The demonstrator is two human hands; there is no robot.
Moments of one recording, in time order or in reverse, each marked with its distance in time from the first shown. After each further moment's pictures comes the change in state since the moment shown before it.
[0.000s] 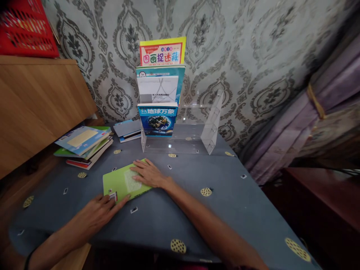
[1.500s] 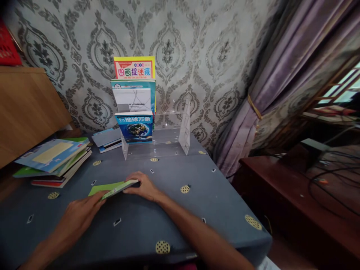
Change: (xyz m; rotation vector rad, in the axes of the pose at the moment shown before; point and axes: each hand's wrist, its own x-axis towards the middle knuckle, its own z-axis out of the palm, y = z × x) left_hand 0.035 -0.015 -0.006 -0.572 0.502 -0.259; right_hand -0.050 -0.015 -0.005 0.625 0.479 0.152
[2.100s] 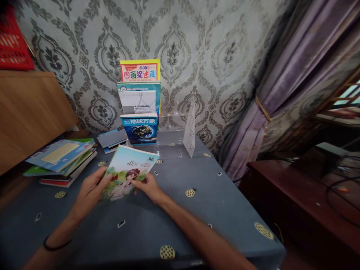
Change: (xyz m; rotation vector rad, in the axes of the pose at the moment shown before) left_hand 0.060 0.019 -0.021 -0.830 0.179 -0.253; right_hand 0.004 -0.012 0.010 0.573 0.130 0.223
